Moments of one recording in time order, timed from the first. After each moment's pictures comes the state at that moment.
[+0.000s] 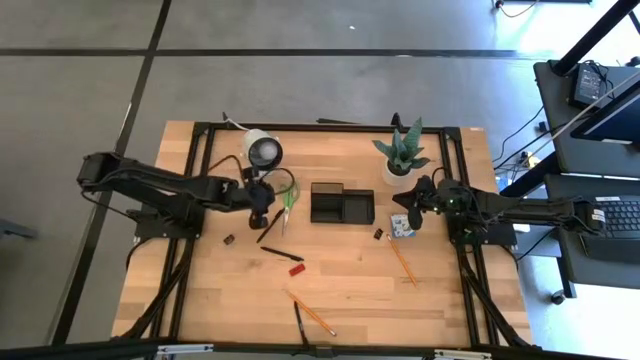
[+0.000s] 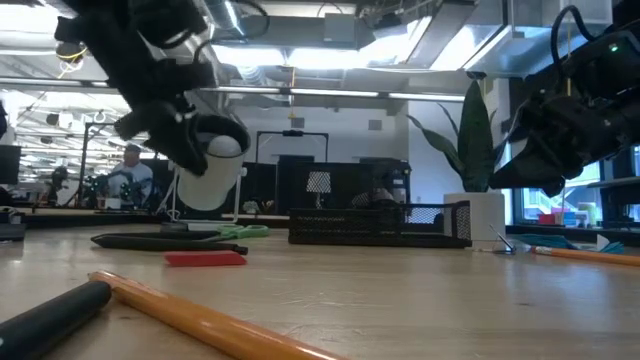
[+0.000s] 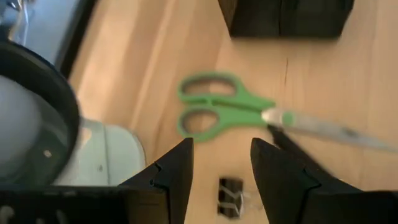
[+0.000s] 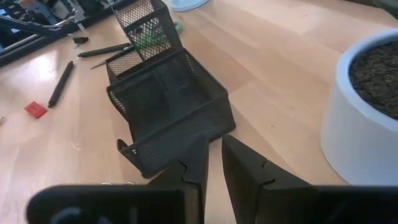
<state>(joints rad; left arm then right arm) -0.02 1.19 0.62 -0.42 -0.45 -0.04 -0.22 0.46 0.01 0.03 0.07 0.36</state>
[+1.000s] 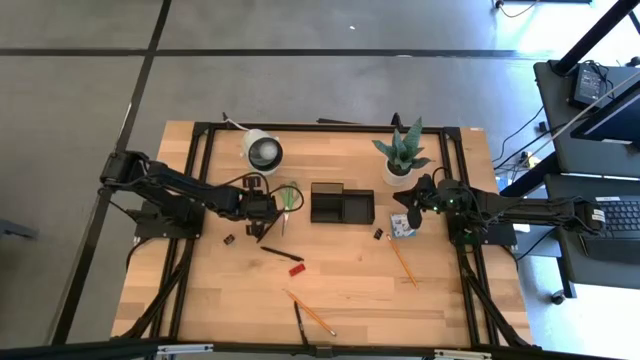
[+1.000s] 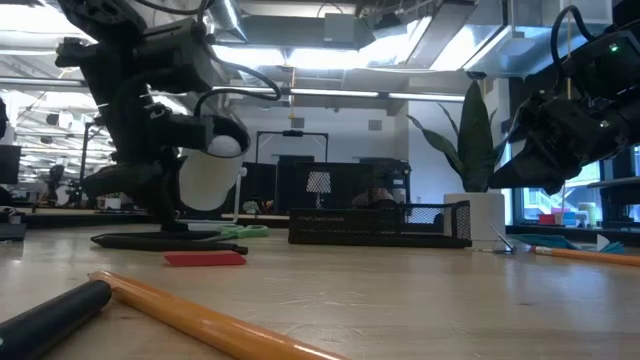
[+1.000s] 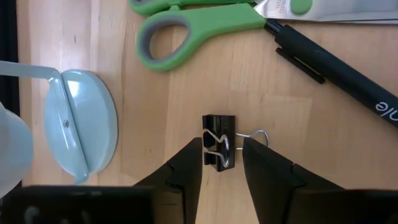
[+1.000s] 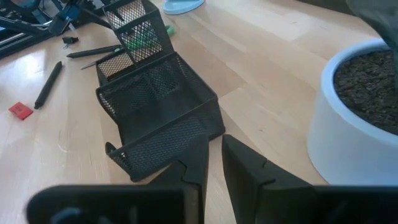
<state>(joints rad) -0.06 1.43 0.62 -0.50 -0.50 -0.07 -0.22 0.46 0.01 0.03 0.11 0.33</state>
